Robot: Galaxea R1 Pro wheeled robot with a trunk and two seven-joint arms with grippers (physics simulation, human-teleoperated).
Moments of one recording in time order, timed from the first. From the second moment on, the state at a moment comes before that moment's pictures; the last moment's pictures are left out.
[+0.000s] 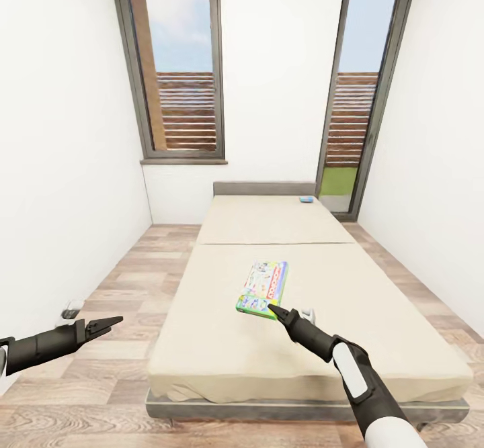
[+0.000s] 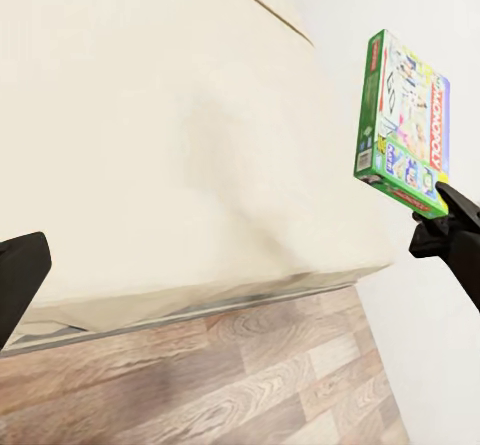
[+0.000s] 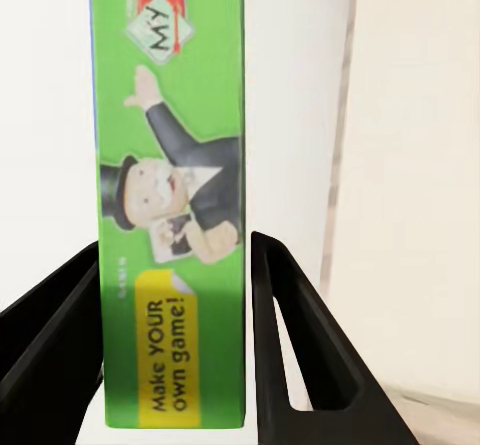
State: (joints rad) left arm -0.36 0.35 0.47 -1.23 0.08 1.03 -1.22; right arm -0.50 0.06 -0.18 -0.82 -0.65 0.64 0.64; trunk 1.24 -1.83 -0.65
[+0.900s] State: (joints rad) left arm -0.36 0.35 0.47 -1.23 0.08 1.03 -1.21; right arm -0.50 0.07 -0.18 -0.82 -0.64 0.63 0.55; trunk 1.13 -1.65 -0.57
